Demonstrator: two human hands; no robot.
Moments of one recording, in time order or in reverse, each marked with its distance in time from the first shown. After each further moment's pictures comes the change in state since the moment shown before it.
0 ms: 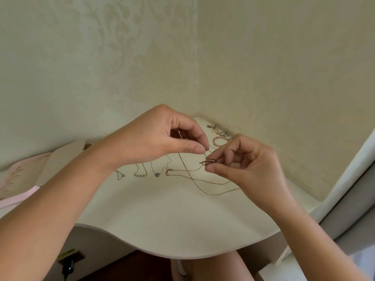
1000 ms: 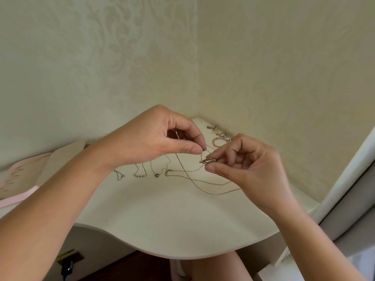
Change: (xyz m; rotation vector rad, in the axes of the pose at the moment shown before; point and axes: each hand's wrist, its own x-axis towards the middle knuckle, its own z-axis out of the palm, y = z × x) left_hand -0.002 -0.001 -0.002 -0.017 0.007 0.008; right_hand -0.002 -0.007 0.001 0.020 0.012 -0.026
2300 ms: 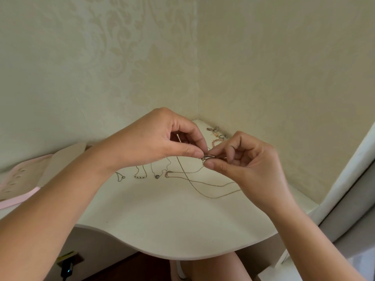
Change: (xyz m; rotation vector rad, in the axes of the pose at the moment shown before) left_hand 0.000 0.005 0.002 0.027 -0.009 -0.033; right_hand 0.003 -0.003 0.001 0.047 0.014 -0.016
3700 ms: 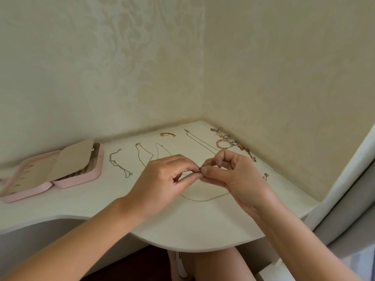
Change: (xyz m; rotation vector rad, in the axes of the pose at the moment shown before) left_hand -0.039 -0.078 0.060 0.298 0.488 0.365; right_hand 0.001 0.031 0.019 0.193 -0.032 0.400
